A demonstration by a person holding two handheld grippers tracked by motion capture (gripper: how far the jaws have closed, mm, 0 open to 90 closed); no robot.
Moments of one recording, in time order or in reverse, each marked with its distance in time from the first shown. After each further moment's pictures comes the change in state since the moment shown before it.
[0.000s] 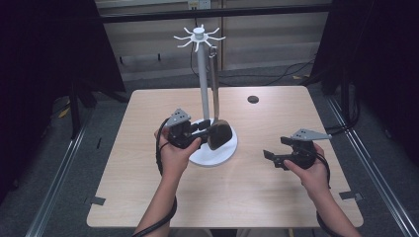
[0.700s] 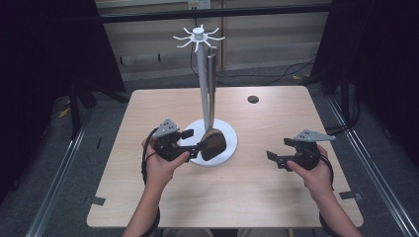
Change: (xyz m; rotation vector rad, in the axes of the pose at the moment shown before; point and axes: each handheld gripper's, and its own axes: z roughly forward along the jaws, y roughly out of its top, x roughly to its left) left arm 0.011 -0.027 -0.039 0.080 0.058 0.012; right arm -0.005 -0.005 -0.006 0.007 -0.018 0.012
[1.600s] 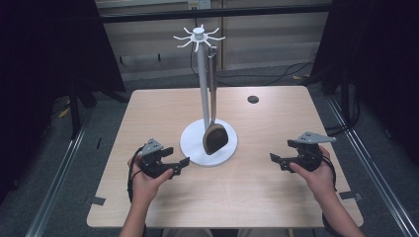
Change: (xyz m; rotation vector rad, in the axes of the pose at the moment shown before) left arm 0.029 -0.061 -0.022 0.087 0.094 -0.073; right arm -0.010 -0.010 0.000 0.037 -0.025 -0.028
